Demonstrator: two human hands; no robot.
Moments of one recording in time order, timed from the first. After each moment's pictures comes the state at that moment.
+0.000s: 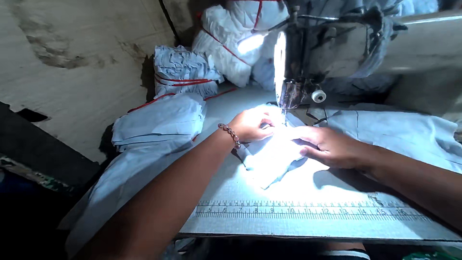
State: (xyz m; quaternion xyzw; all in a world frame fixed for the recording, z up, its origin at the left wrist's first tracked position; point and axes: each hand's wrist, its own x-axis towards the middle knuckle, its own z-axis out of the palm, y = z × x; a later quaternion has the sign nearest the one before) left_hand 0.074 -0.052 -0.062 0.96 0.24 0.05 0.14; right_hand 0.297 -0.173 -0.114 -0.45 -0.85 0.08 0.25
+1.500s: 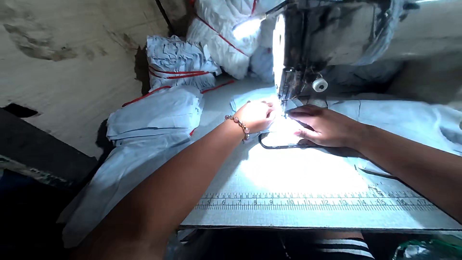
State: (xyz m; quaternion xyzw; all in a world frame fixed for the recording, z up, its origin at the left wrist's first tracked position) left_hand 0.098 -0.048 -0.069 0.95 0.31 -0.04 0.08; right_hand 0.315 -0.143 -0.127 -0.49 -0.85 -0.02 0.19
